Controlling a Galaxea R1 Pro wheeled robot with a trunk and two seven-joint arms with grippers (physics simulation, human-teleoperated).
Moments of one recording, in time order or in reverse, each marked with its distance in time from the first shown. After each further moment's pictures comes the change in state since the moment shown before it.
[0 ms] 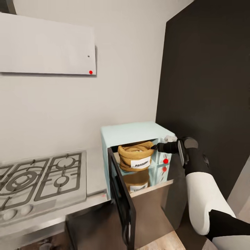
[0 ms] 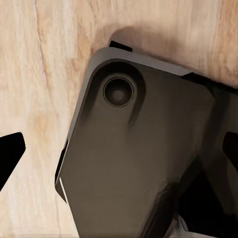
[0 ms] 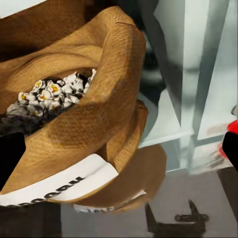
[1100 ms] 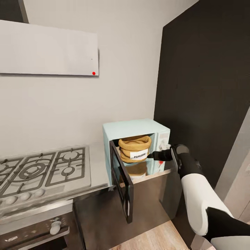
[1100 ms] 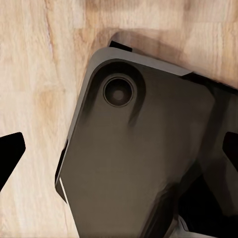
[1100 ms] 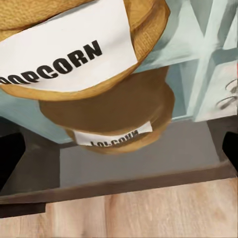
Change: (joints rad) left arm 0.000 0.000 0.000 0.000 0.000 0.000 0.000; right arm 0.001 0.017 0.004 0.187 0.070 -0.113 0.007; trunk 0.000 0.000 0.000
